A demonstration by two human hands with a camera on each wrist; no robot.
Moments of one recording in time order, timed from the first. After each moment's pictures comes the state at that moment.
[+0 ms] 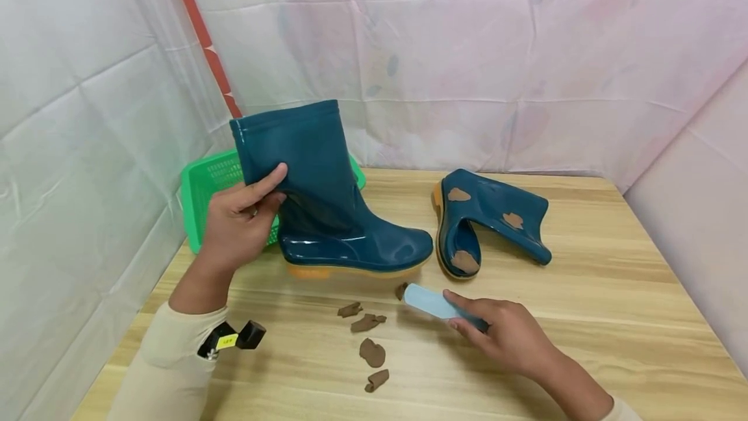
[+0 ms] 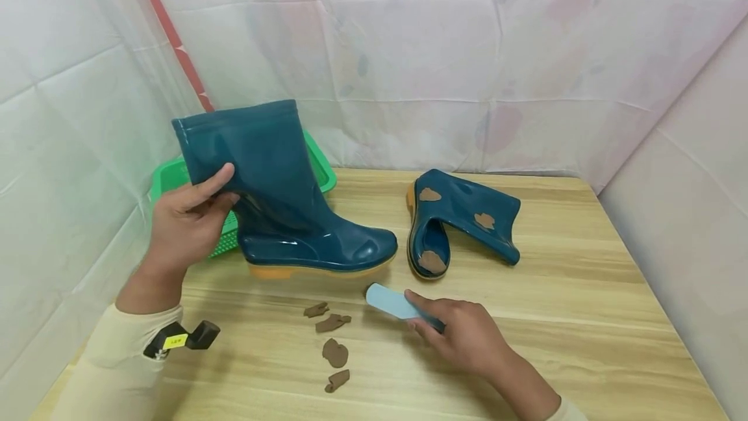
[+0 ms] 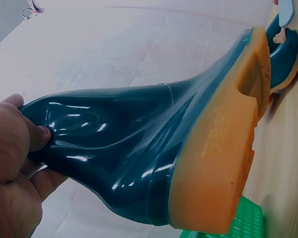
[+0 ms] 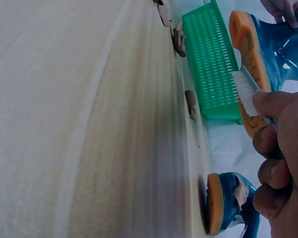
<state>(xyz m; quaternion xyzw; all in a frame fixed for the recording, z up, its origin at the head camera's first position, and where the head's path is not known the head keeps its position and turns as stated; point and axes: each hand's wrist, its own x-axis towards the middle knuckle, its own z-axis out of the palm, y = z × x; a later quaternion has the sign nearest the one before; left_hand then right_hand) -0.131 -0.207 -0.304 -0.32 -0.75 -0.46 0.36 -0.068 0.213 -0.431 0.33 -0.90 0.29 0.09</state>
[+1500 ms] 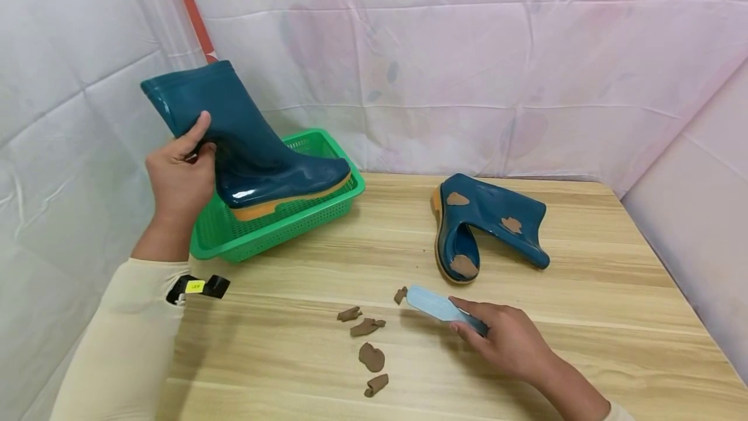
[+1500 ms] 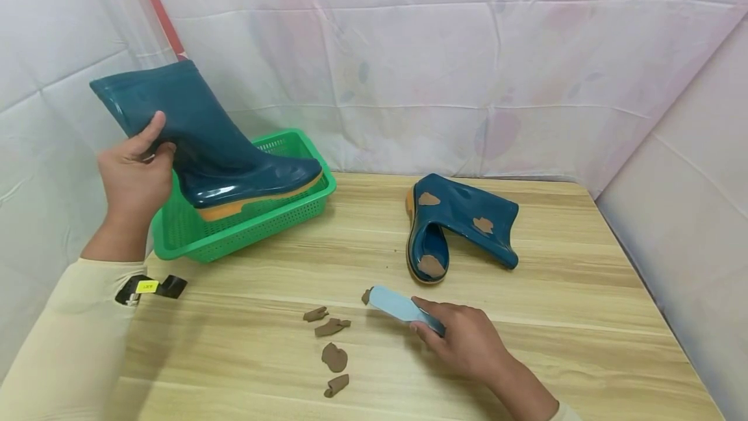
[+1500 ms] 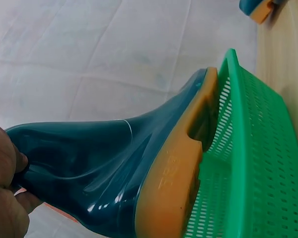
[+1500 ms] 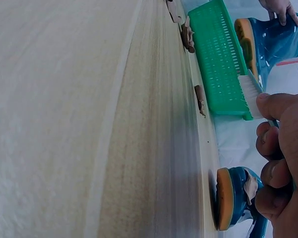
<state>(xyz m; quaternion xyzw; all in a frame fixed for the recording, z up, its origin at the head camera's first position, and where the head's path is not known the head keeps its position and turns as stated) -0.181 -0.278 -0.274 -0.02 -0.80 -0.44 0.41 -0.063 0.212 -0.431 0.25 -0.94 0.25 0.03</state>
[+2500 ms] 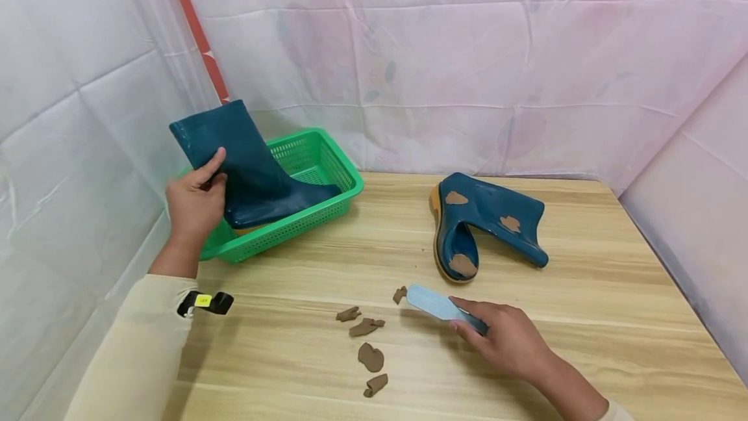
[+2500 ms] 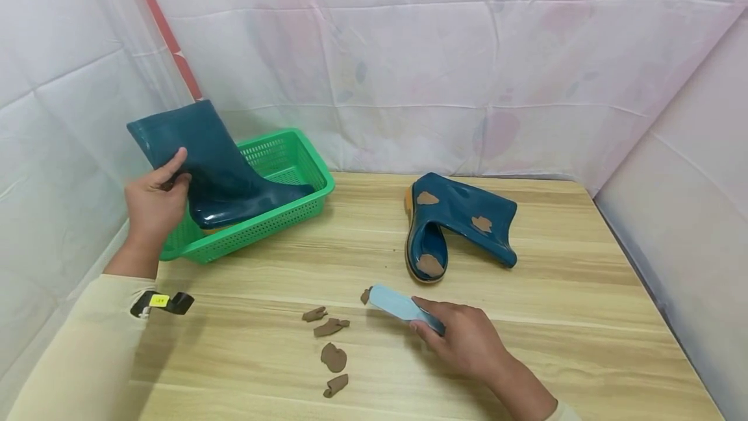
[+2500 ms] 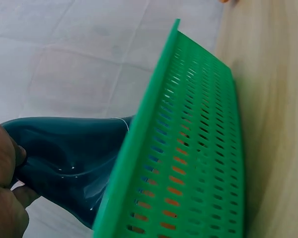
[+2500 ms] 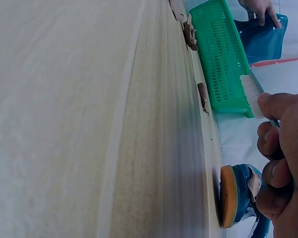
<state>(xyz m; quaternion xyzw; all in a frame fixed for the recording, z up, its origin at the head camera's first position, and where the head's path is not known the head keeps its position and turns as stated) -0.183 -0.297 -0.335 -0.01 -0.83 -0.41 0.37 -0.062 0.213 -0.434 0.24 -0.94 0.24 0.04</state>
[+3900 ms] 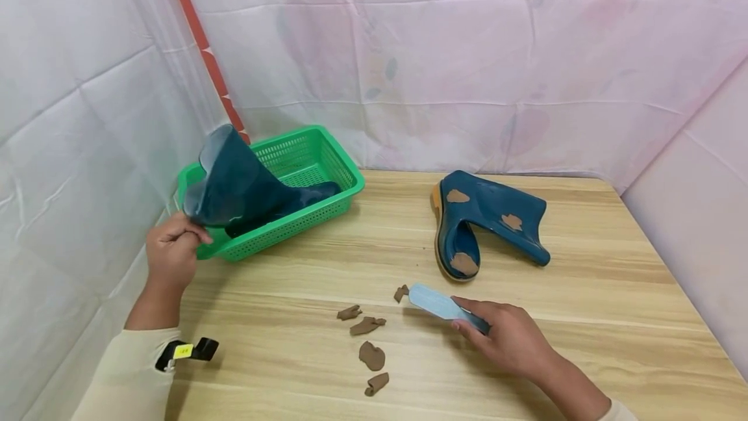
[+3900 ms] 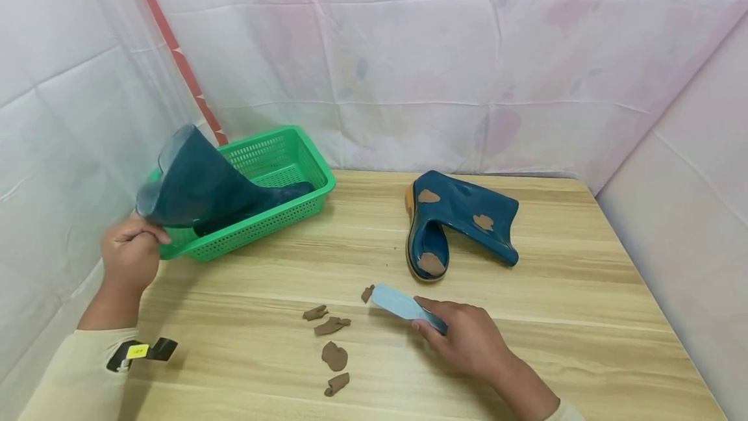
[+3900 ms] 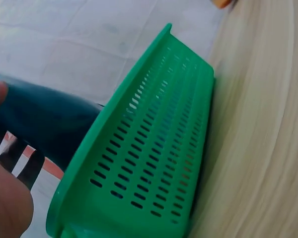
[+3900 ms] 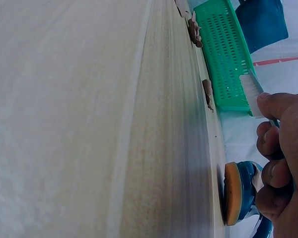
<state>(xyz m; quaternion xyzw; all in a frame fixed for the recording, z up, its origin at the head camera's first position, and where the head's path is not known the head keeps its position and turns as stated) -0.118 -0.317 -0.373 -0.18 -0.70 -0.59 0.35 -0.064 0.214 -0.433 0.24 -0.94 0.24 0.03</state>
